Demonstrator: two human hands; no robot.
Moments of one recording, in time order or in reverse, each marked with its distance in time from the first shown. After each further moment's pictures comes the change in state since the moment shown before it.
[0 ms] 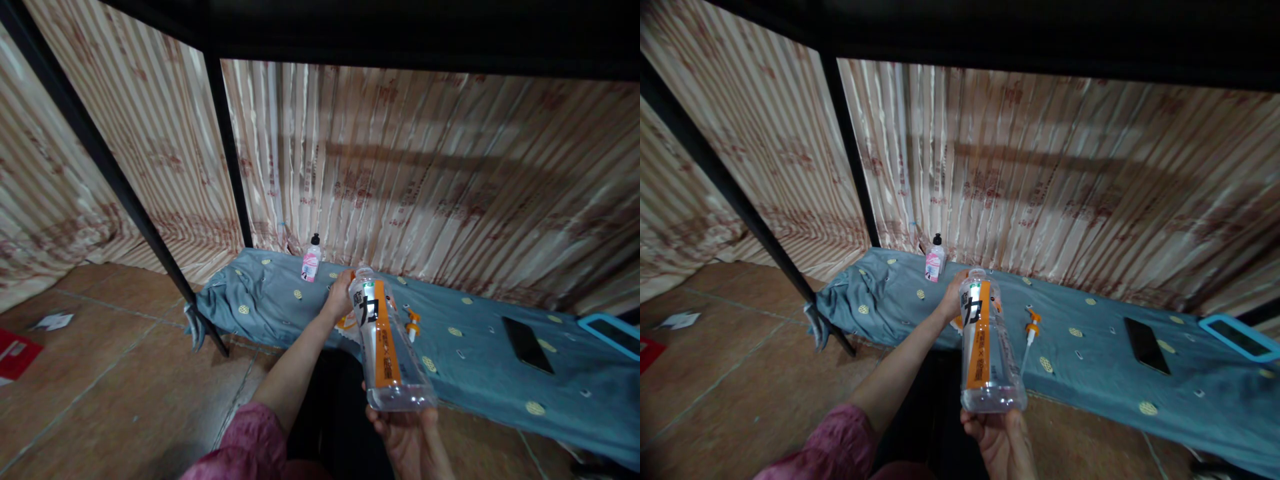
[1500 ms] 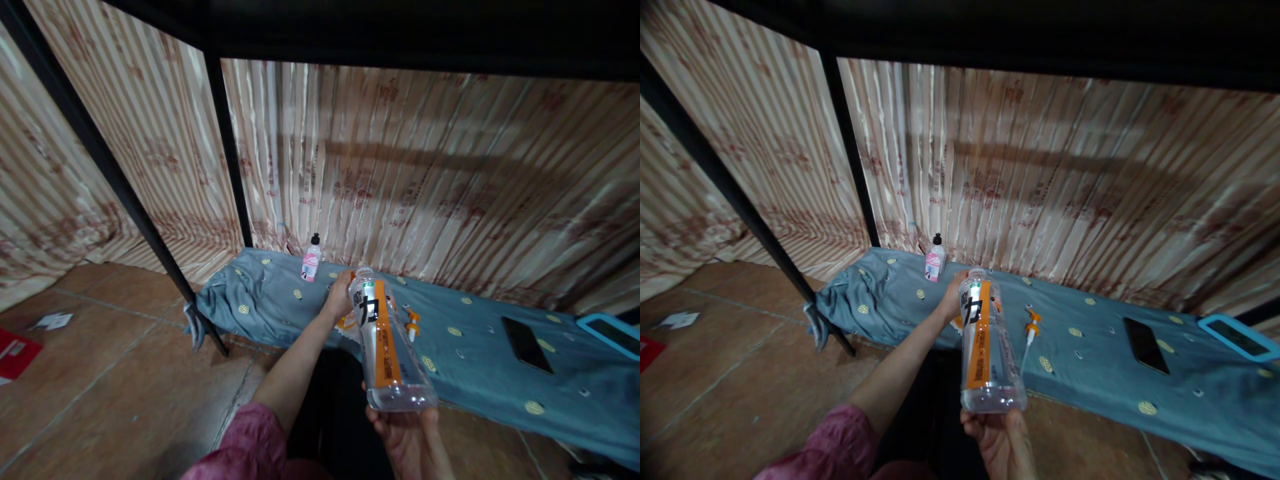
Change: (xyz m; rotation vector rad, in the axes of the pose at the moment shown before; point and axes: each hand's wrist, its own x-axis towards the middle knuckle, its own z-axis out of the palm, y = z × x) left_hand -0.001 -0.001 0.001 0.001 0.002 -0.013; right_hand -0.002 -0.002 0.003 0.013 0.003 0.006
